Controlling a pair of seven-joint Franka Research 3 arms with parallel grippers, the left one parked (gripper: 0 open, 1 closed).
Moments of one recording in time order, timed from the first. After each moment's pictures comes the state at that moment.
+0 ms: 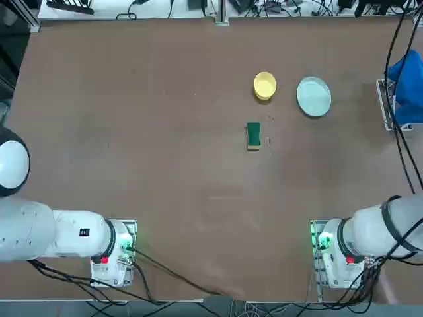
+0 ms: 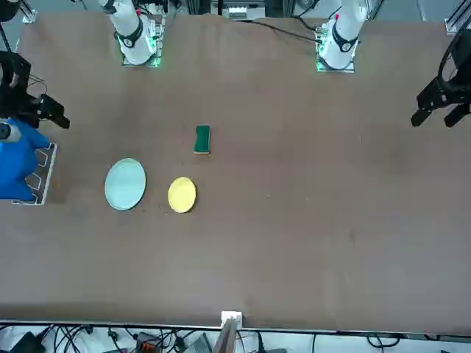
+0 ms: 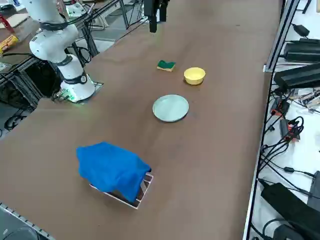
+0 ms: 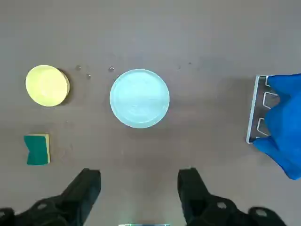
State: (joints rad) arm -0.02 0.11 0.05 -1.44 -0.03 1.45 0.03
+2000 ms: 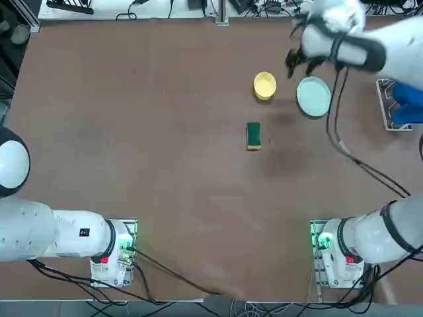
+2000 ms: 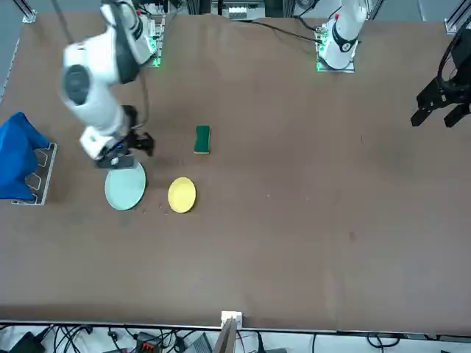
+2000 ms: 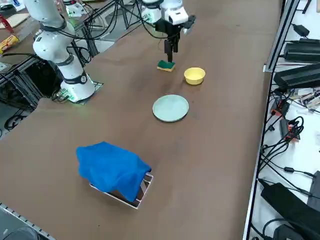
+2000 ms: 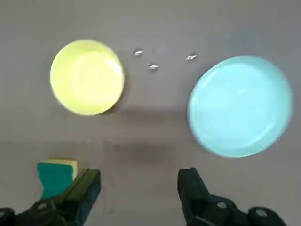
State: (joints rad) arm 0.31 0.10 0.08 -2.12 -0.02 2.22 0.38
